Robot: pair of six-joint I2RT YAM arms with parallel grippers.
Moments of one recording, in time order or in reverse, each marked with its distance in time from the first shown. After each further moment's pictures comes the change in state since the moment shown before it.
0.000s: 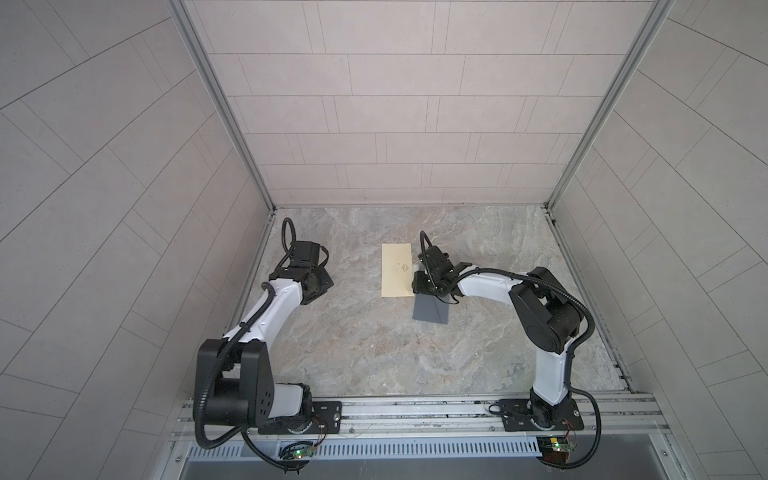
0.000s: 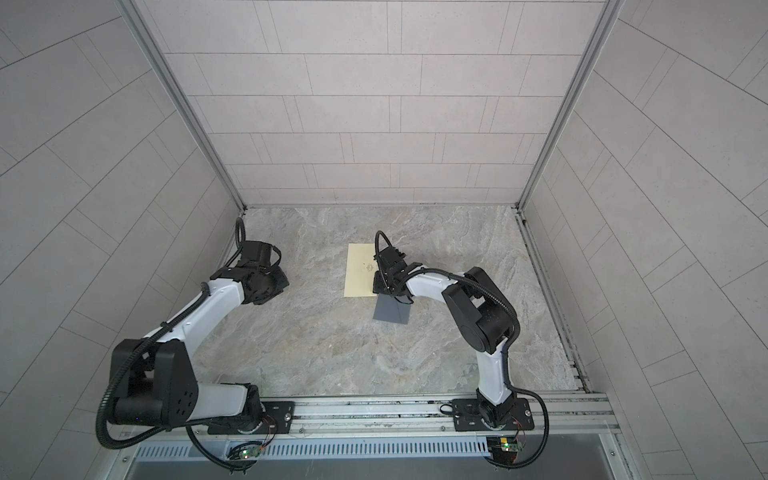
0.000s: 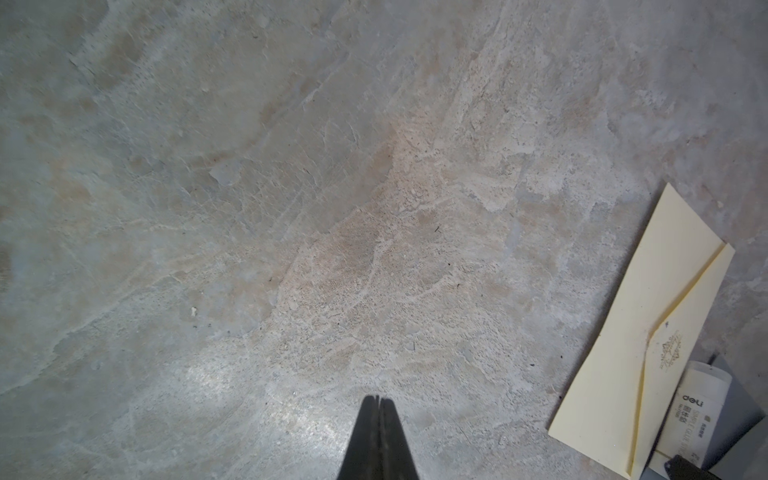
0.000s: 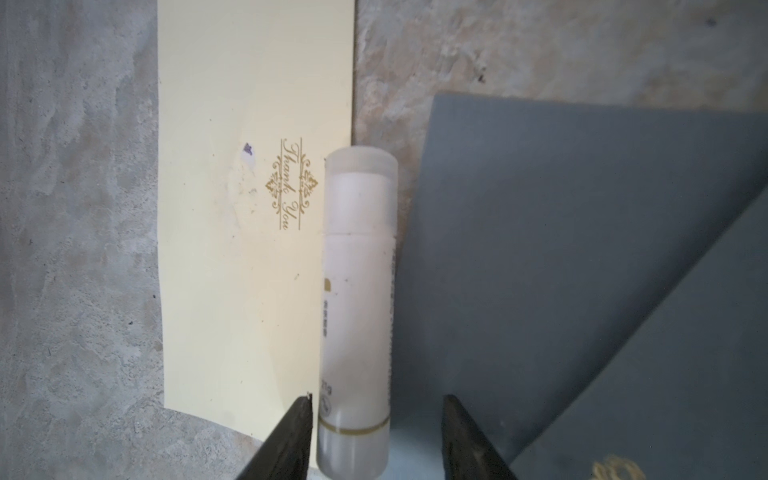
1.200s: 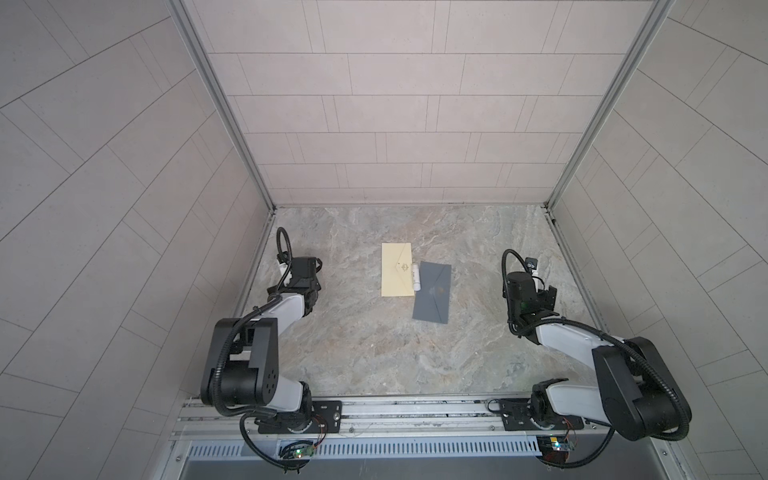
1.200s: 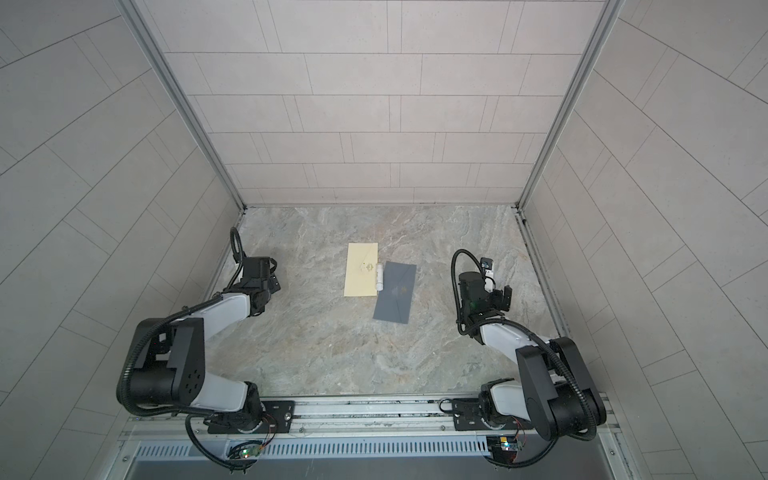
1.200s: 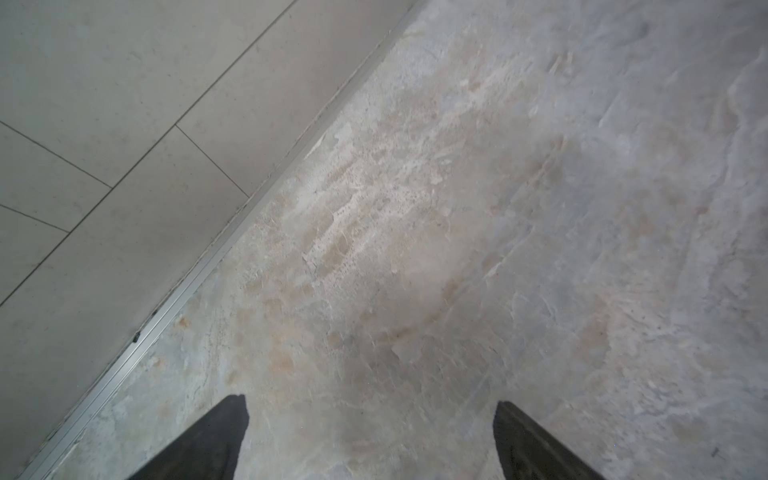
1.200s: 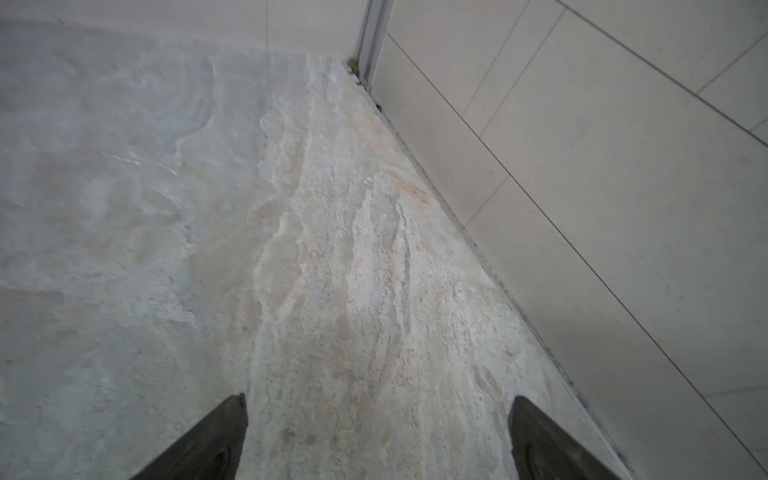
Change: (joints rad) left arm 0.068 0.082 -0.303 0.655 -0.499 0.299; right arm -0.460 -0.638 -0.817 0.584 0.725 -0.579
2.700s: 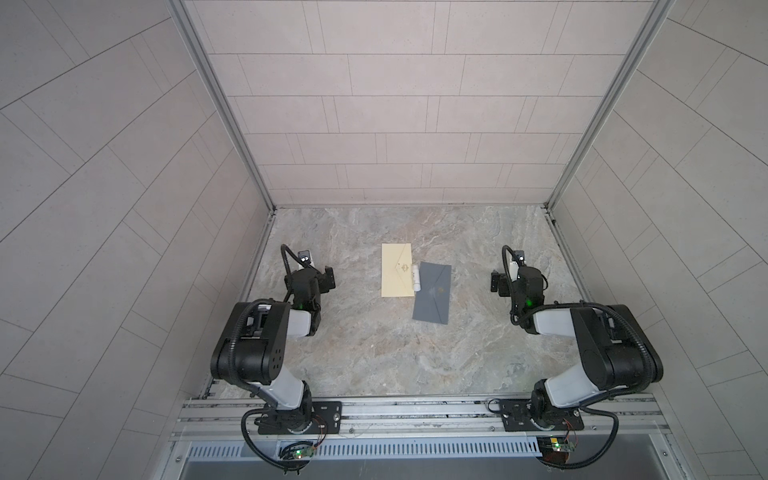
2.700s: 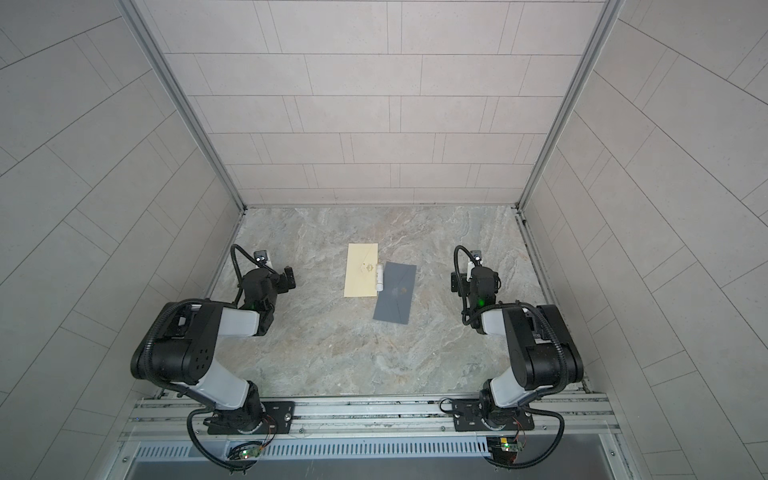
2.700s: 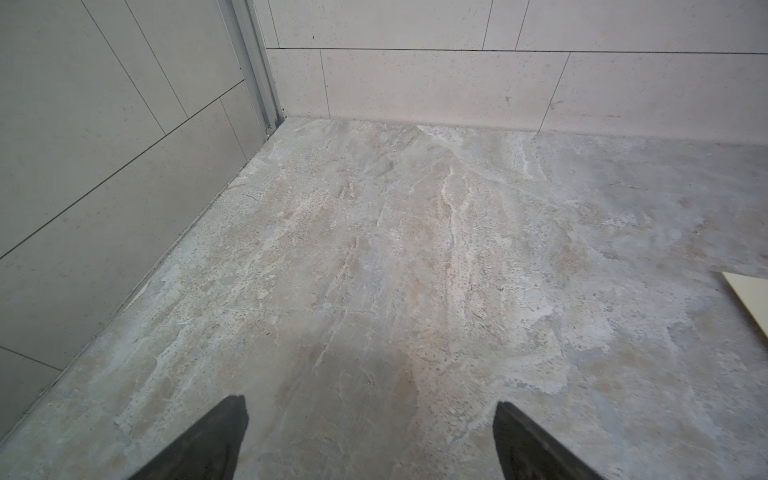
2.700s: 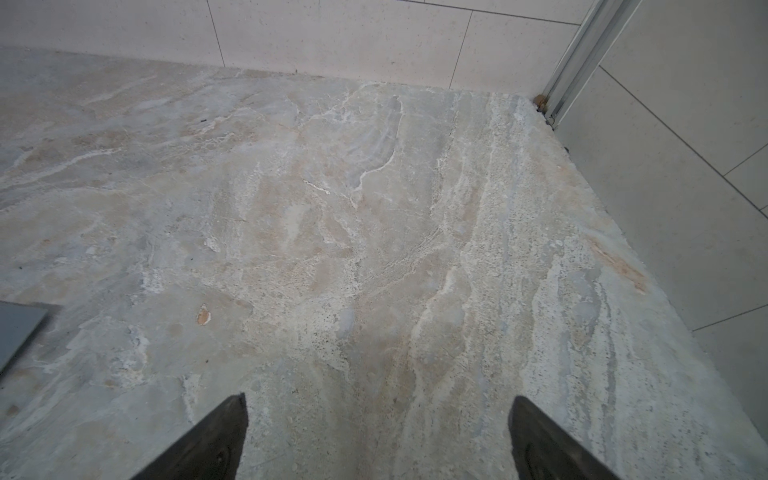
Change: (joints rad) left arm -0.042 0.151 -0.185 0.760 0.306 0.288; right arm -0.138 0.245 0.056 0.291 -0.546 -0.160
